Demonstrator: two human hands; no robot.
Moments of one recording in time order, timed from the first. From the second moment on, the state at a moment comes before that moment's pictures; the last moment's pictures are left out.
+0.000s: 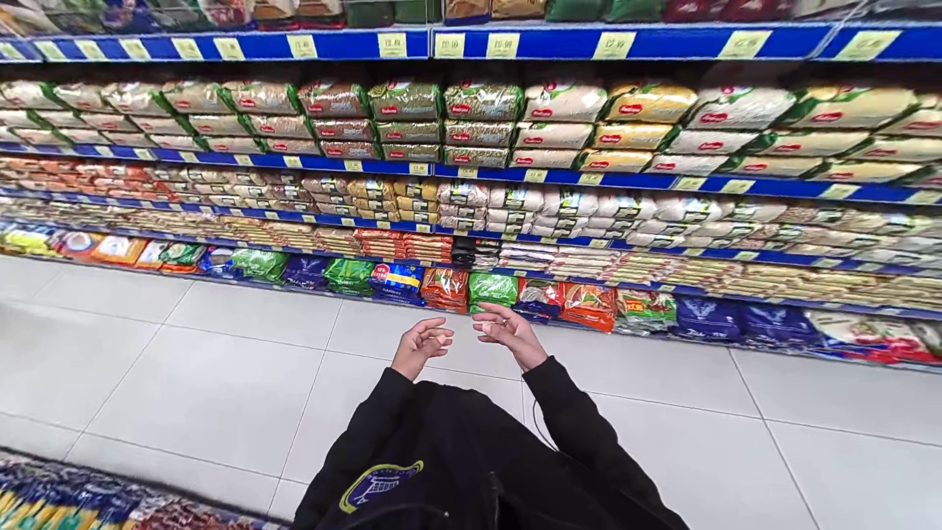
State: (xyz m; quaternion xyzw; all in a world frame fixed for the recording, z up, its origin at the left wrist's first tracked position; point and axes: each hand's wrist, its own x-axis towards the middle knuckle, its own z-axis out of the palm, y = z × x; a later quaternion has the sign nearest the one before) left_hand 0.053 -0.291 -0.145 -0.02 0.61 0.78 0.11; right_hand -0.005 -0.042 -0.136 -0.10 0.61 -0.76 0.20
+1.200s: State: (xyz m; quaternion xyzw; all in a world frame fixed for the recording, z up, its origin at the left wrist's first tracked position) left_hand 0.054 -0.562 -0.136 -0.04 0.61 0.79 0.05; right_hand -0.036 -0.299 -0.116 -0.09 0.59 -0.78 0.18
